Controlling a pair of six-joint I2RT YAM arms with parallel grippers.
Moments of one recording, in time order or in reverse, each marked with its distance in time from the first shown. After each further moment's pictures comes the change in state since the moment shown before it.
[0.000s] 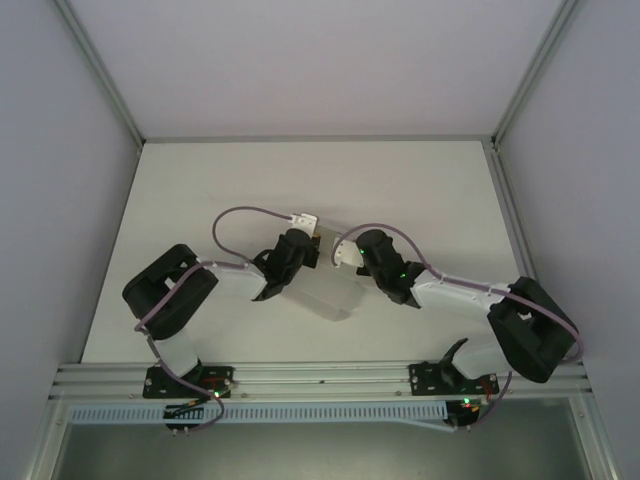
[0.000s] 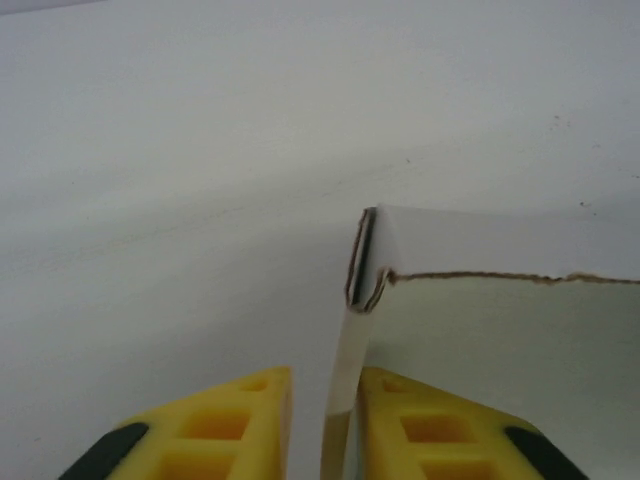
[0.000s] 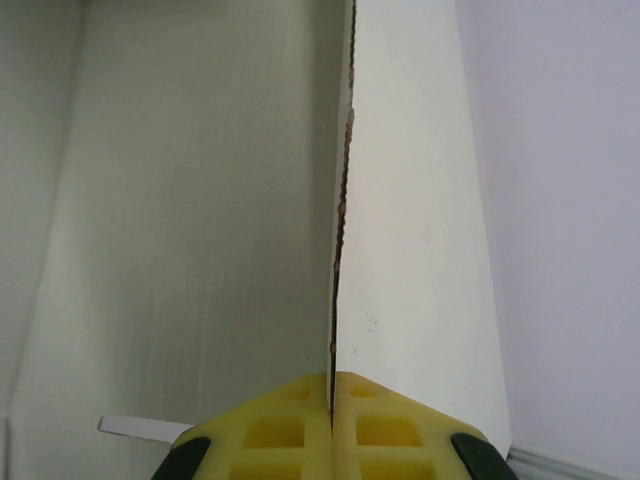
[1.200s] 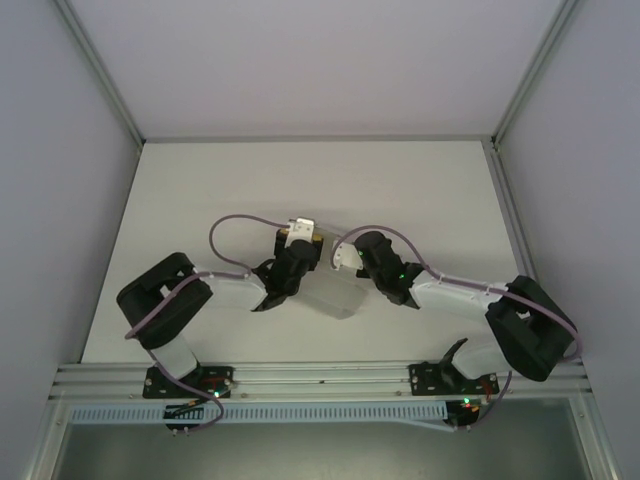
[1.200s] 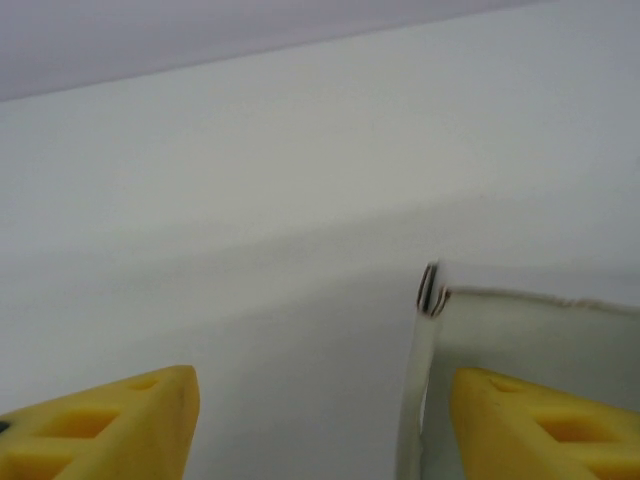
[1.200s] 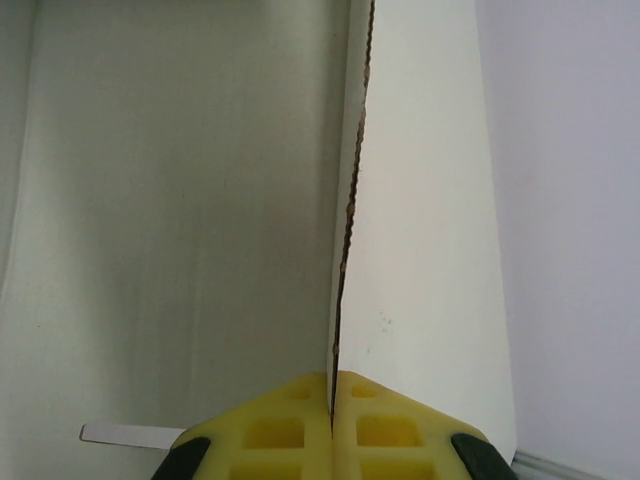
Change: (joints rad) left arm -0.093 -0.078 -0.037 -0.006 -0.300 -0.009; right arm 0.004 0.021 0.002 -0.016 0.012 0.000
